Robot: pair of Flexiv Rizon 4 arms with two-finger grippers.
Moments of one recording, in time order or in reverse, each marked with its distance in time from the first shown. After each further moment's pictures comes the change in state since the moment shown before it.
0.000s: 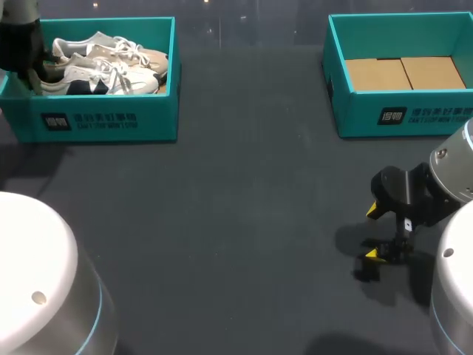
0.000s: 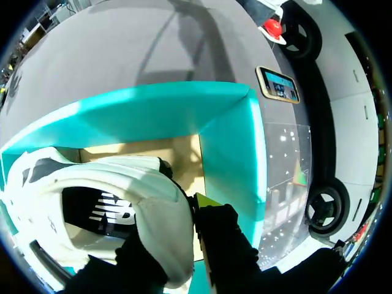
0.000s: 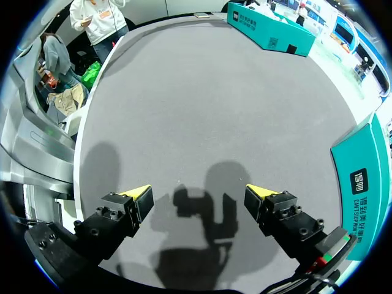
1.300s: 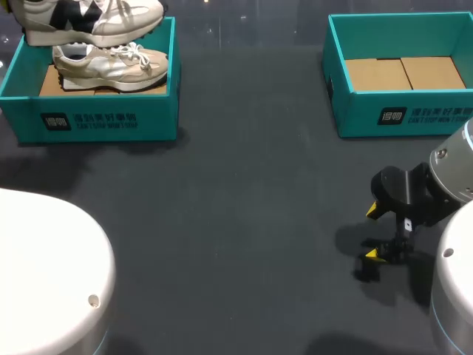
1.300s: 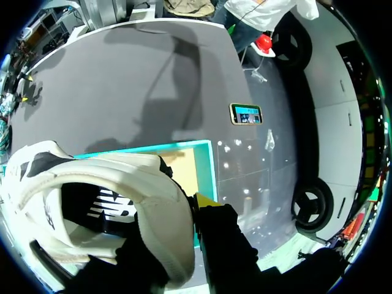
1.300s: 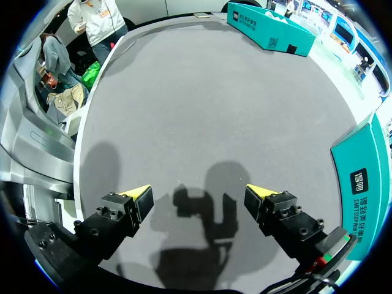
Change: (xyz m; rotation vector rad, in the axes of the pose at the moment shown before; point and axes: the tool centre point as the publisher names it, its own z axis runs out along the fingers) left arm -0.026 -0.032 -0.216 -0.002 0.058 -0.010; right arm 0.000 0.000 0.000 0.000 0.000 0.000
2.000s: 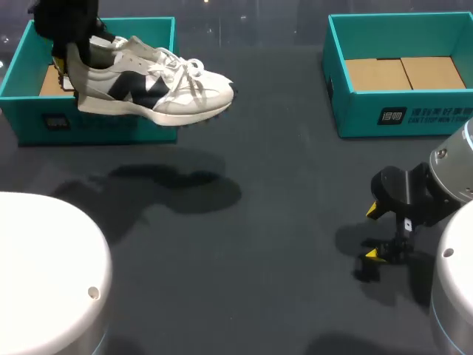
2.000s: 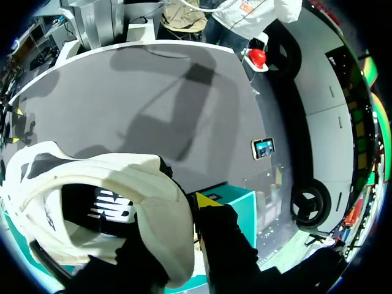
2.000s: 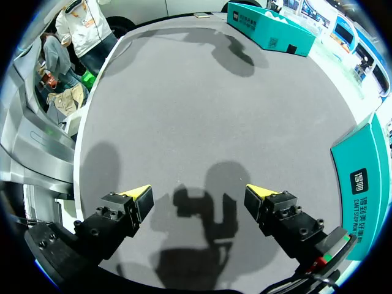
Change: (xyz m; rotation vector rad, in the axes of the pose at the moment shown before) left arm -0.138 -0.133 0.006 0.074 0.095 0.078; right arm 0.000 0.000 0.000 0.000 0.000 0.000
